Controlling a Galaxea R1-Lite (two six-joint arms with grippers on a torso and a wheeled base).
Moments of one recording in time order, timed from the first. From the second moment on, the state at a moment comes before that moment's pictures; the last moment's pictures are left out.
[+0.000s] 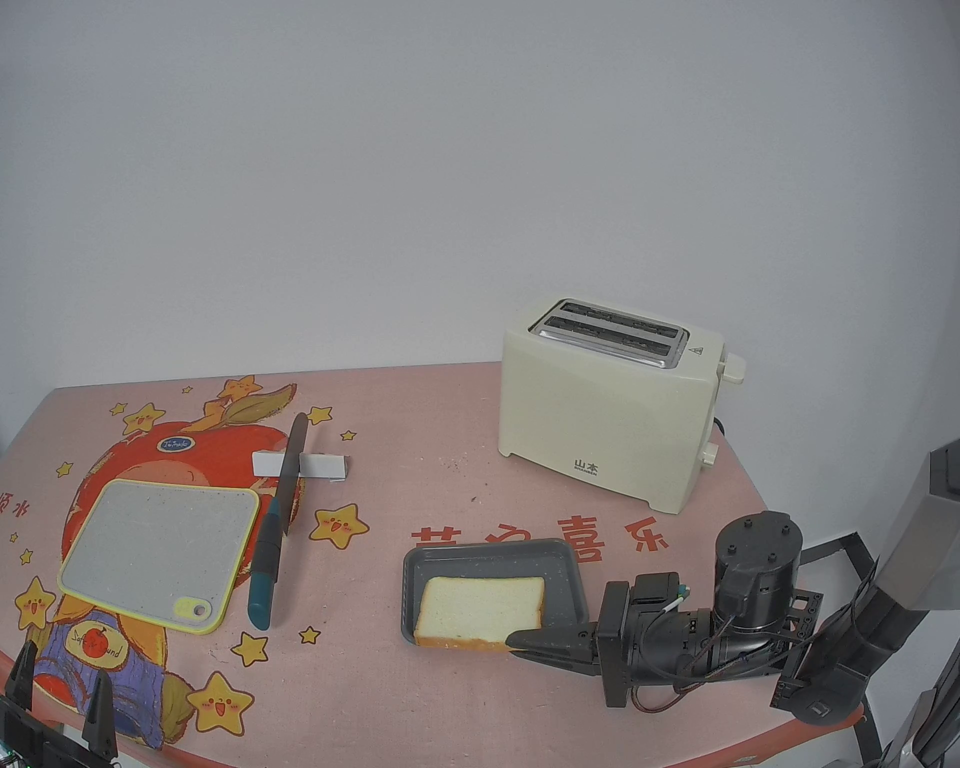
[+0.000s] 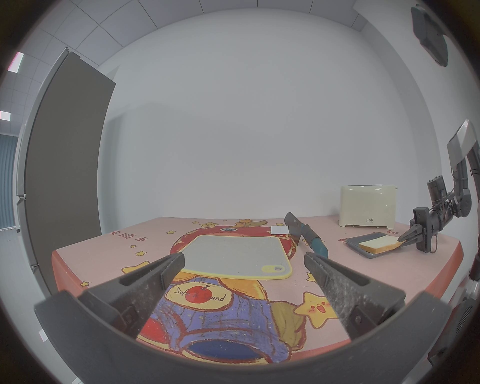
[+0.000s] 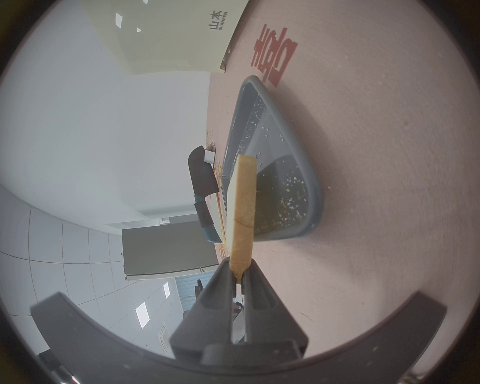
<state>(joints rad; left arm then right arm) -0.01 0.02 -0.02 -0.01 -0.03 0.02 0.78 2.00 -0.38 -1.26 0.46 1.51</state>
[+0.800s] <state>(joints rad) -0.01 0.02 -0.02 -0.01 -0.03 0.02 0.78 1.97 -0.37 -1.25 0.45 1.47</state>
